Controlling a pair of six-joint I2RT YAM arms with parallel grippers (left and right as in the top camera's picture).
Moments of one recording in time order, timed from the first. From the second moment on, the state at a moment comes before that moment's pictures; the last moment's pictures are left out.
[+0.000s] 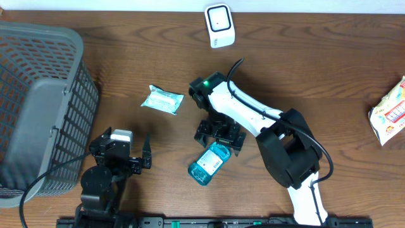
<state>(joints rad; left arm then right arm) -0.14 0.22 0.31 -0.40 -0.01 0.06 0.70 2.19 1.66 -1.41 -0.20 1.07</state>
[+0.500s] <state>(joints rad) -0.14 0.22 0.31 -0.40 -0.01 0.06 0.74 2.16 1.50 -1.20 -0.24 1.08</state>
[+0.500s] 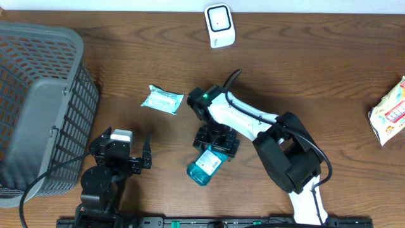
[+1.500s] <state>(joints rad) -0.14 0.22 0.31 -0.40 -0.01 0.06 0.46 2.13 1.51 -0.69 -0.23 0.72</state>
